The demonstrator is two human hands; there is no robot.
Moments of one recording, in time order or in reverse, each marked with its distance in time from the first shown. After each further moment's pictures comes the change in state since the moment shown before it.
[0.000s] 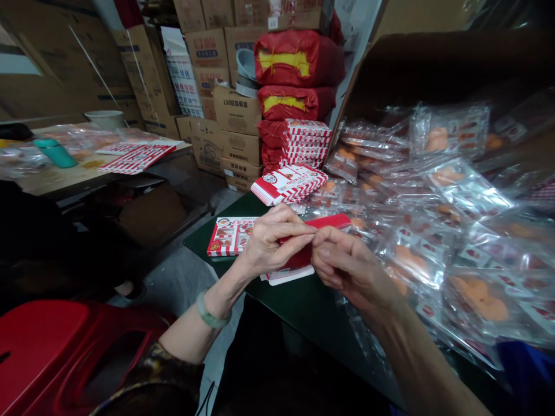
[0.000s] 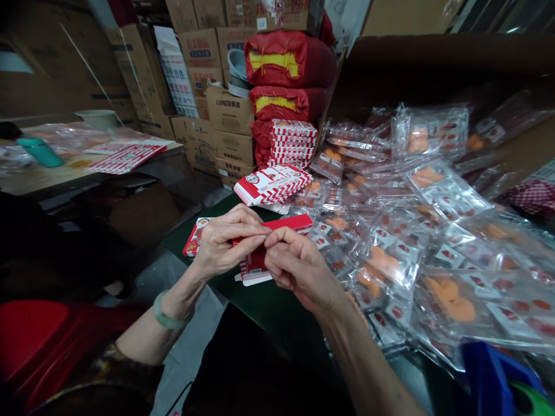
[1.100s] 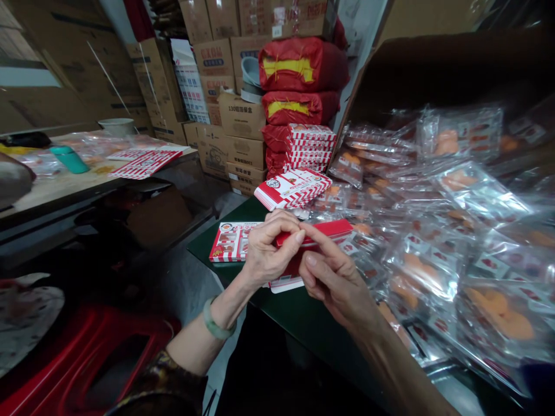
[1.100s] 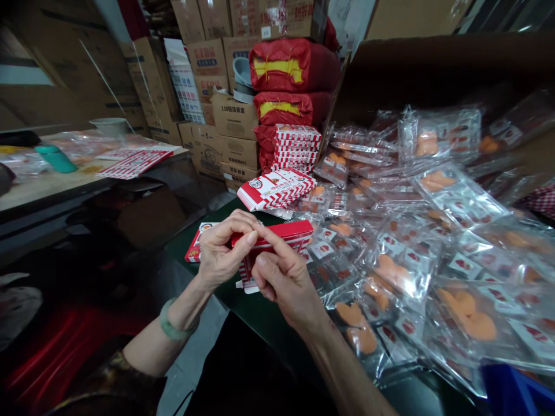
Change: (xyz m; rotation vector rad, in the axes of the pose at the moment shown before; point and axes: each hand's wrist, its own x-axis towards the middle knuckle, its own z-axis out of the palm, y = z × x) left_hand -0.003 0.001 0.011 -0.141 0.220 -0.174; right_hand 0.009 0.028 0.013 -0.087 0.033 -0.205
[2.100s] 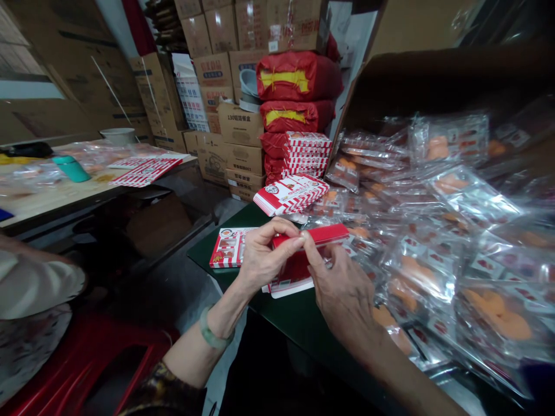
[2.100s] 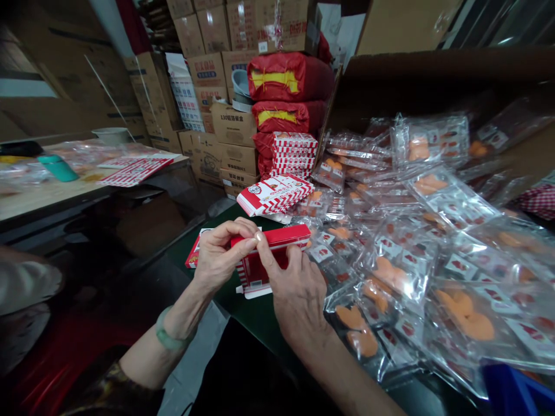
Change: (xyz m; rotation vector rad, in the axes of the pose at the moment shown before) left_hand -0.005 0.003 -0.003 -0.245 0.039 -0.319; right_hand -0.010 0.011 -0.009 -2.057 0.440 -0.552
